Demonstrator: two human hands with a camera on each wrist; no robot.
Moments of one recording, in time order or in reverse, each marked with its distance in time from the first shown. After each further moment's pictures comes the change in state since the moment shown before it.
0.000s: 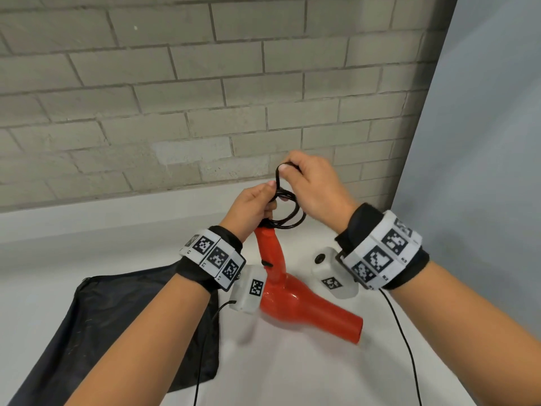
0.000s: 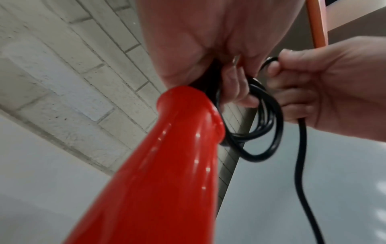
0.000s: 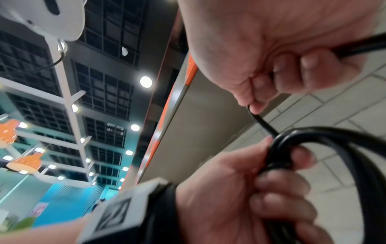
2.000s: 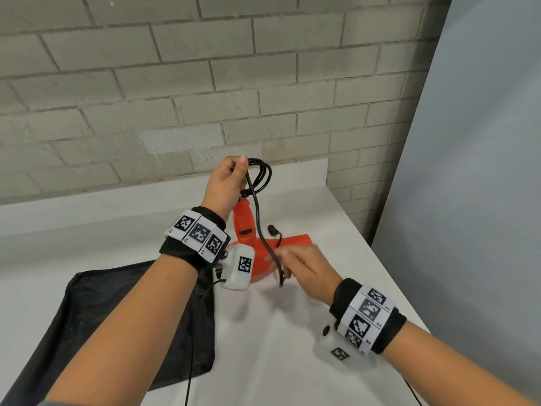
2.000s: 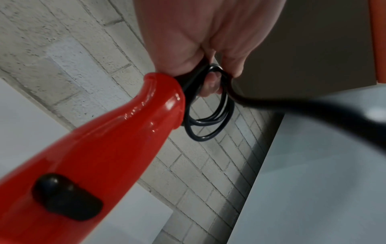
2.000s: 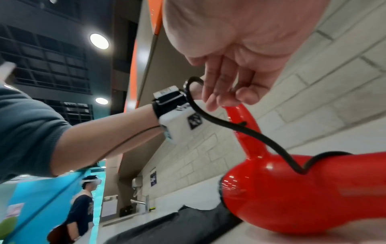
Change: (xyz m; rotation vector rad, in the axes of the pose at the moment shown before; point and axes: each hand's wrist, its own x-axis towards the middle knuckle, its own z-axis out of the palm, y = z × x) left_hand 0.029 -0.016 -0.027 0.137 0.309 0.087; right_hand -0.104 0.075 0.070 0.428 -0.261 0.151
